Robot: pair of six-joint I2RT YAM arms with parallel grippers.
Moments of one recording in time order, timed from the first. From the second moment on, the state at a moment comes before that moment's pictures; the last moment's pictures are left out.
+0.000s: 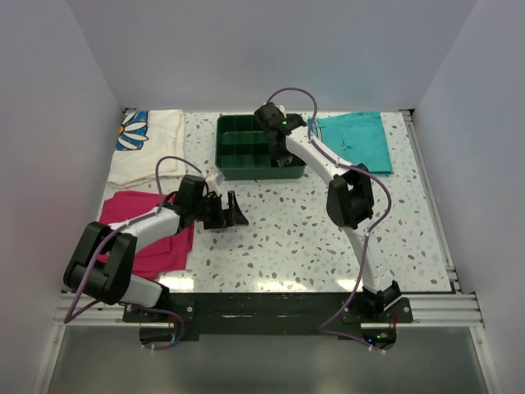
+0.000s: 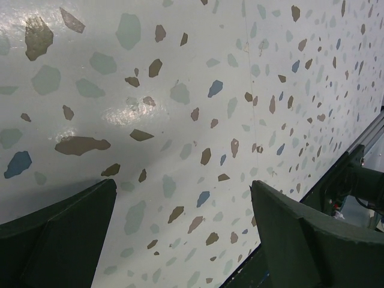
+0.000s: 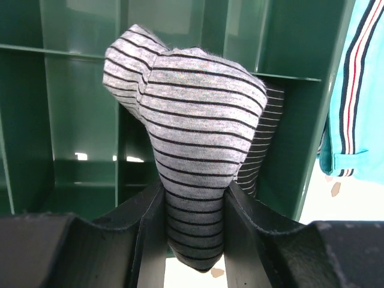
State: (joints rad) left arm -0.36 1.43 0.62 -0.04 0.50 -0.51; right arm 0.58 2.38 2.27 -0.95 0.43 0.29
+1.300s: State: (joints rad) left arm -0.36 1.45 0.62 -0.04 0.52 -0.51; right arm 0.56 2.24 1.95 -0.80 0.24 0.33
